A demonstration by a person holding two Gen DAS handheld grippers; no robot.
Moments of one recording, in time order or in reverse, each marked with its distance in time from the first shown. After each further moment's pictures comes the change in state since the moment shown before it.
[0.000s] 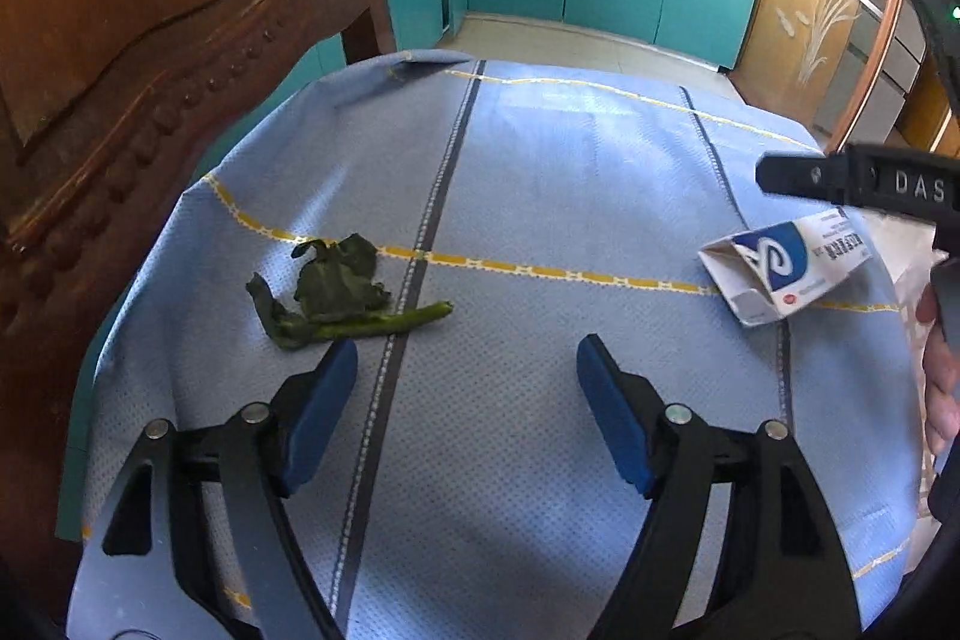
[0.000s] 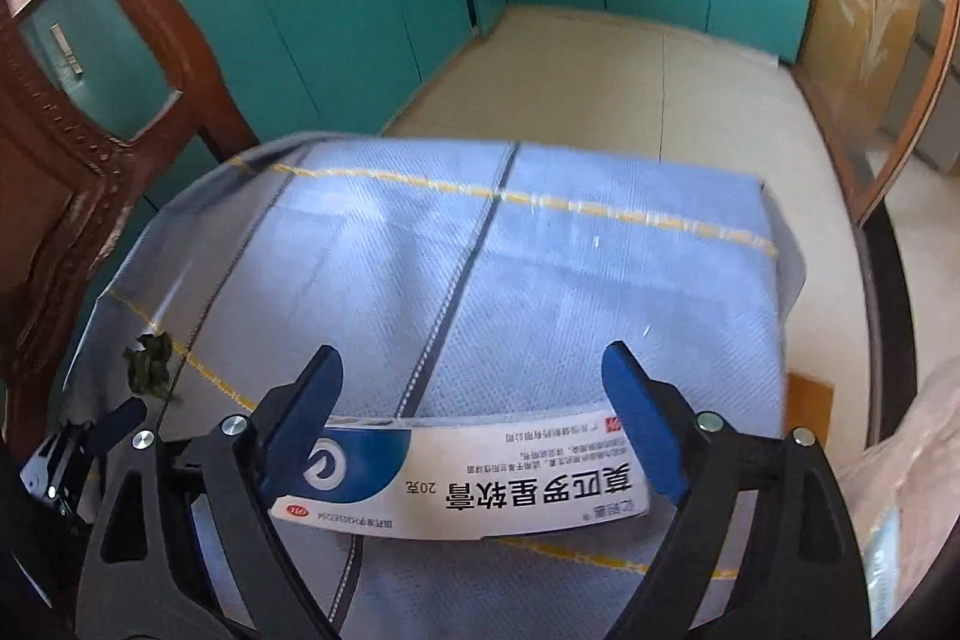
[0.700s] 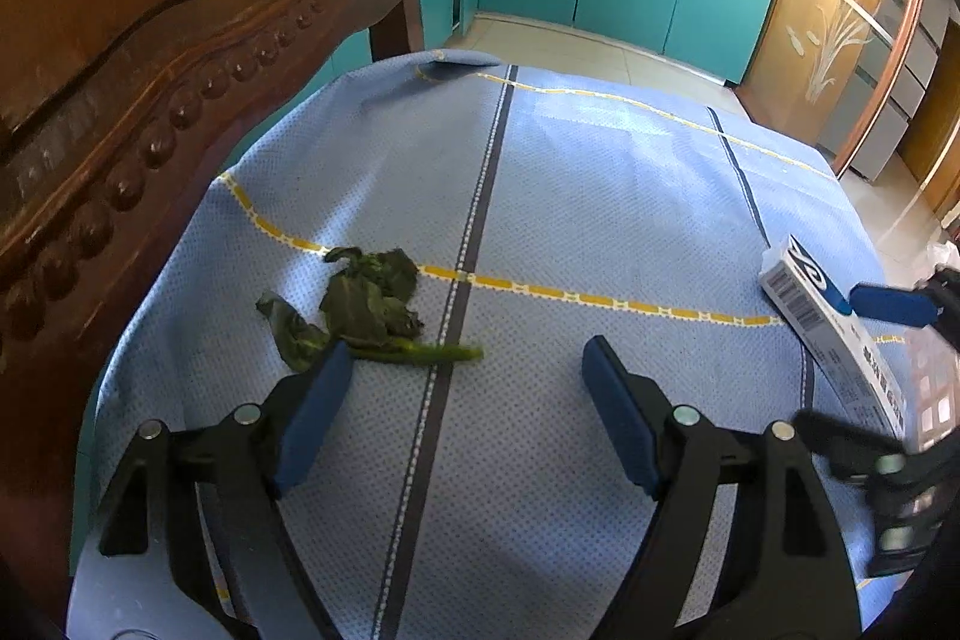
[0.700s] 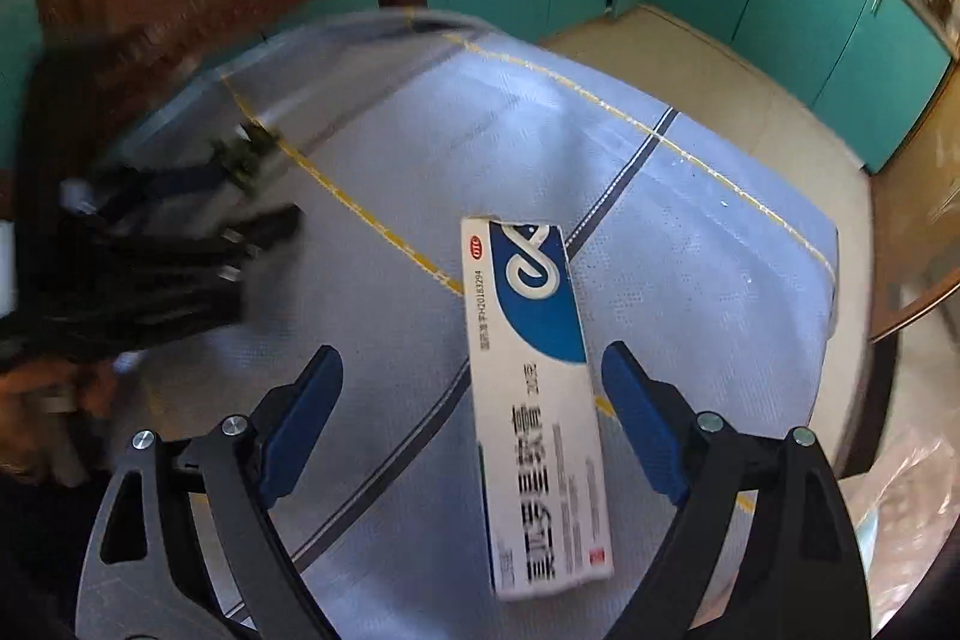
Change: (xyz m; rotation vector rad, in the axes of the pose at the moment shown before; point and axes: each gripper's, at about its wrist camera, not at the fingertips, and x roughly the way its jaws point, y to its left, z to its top) left arm 0.013 0.020 0.007 -0.050 0.003 -0.023; right arm -0.018 0.063 -0.061 -0.428 0.111 0.013
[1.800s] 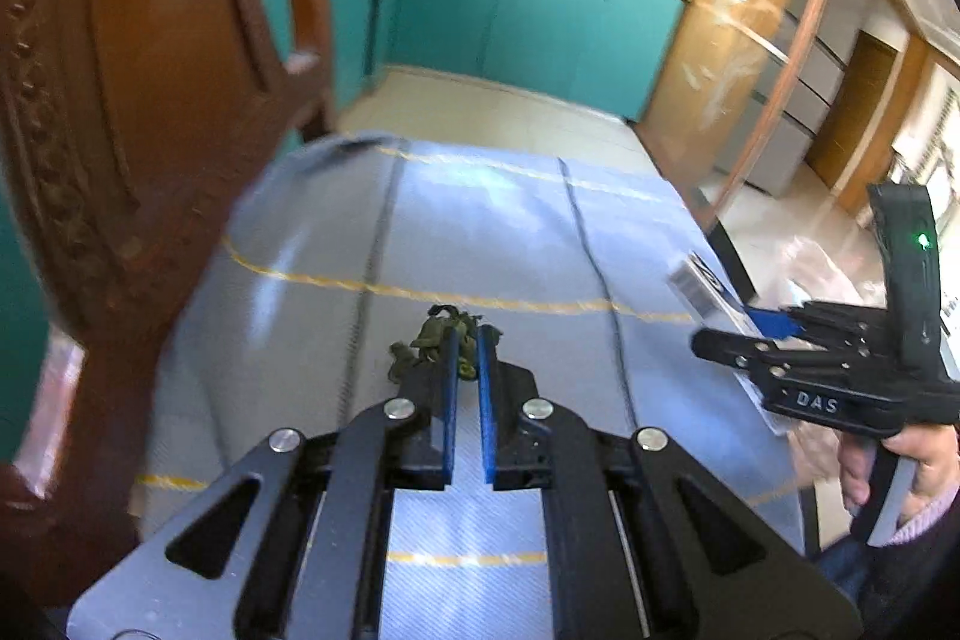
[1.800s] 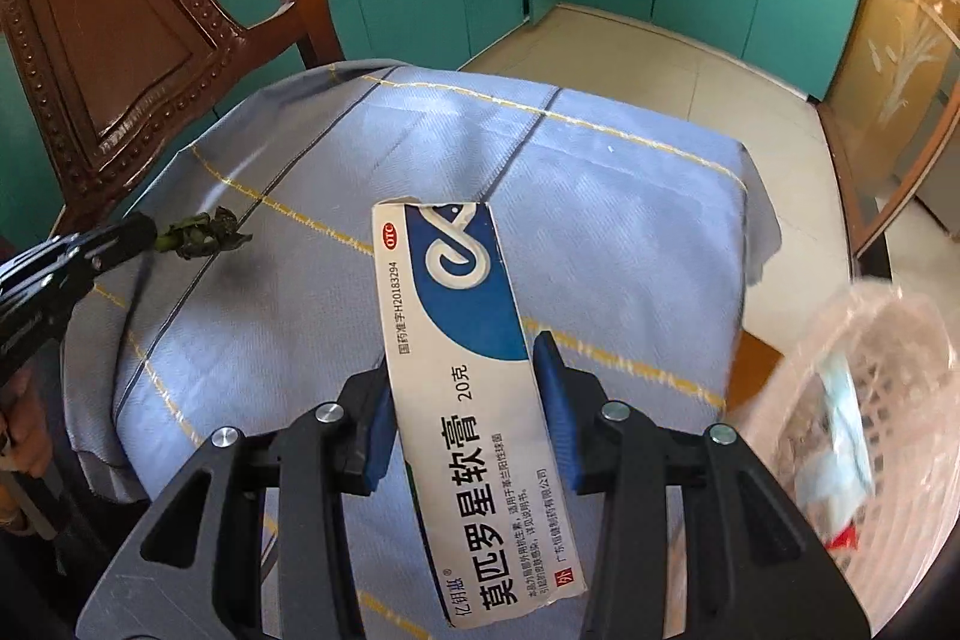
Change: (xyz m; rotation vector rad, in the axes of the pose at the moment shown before) left arm -0.100 -0.011 -0.020 0.071 -0.103 -0.244; right arm -0.051 -0.032 -0.043 0.247 -0.101 -0.004
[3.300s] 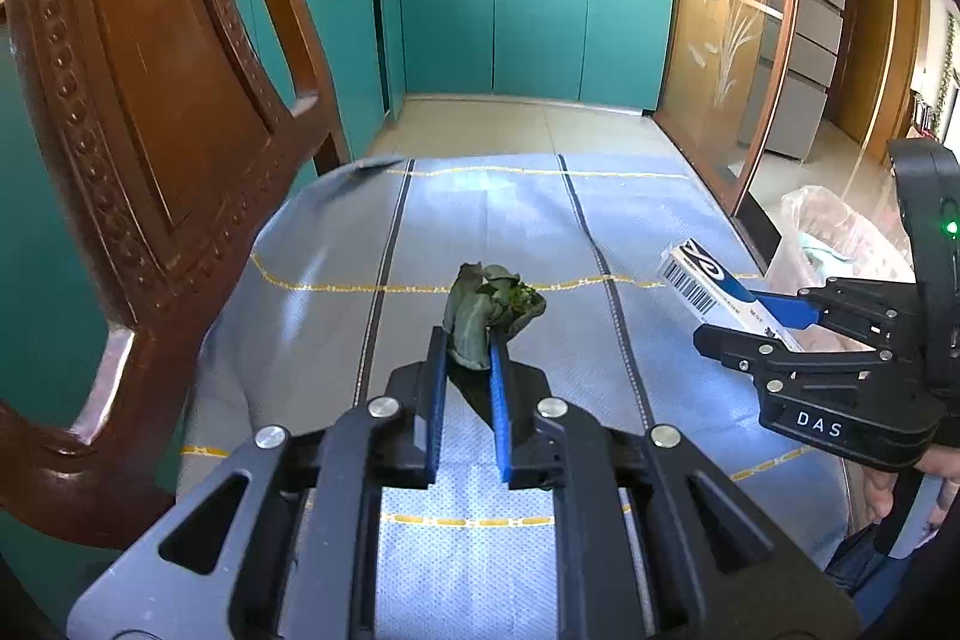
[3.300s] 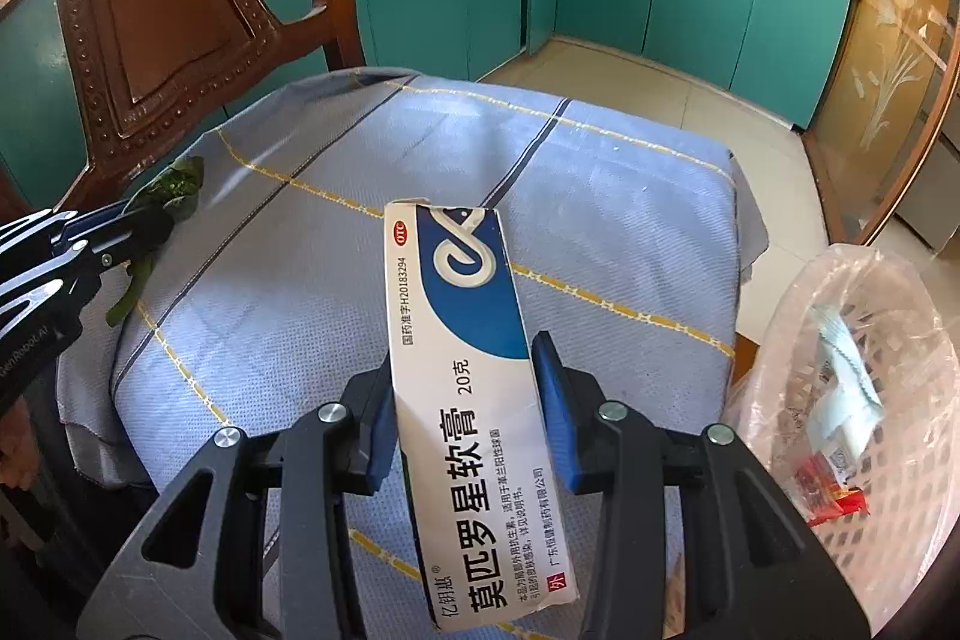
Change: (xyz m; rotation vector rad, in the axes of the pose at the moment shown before) left arm -0.030 -0.037 -0.020 0.126 -0.079 0.147; right arm -0.016 0.026 -0.034 -0.036 -0.100 -0.047
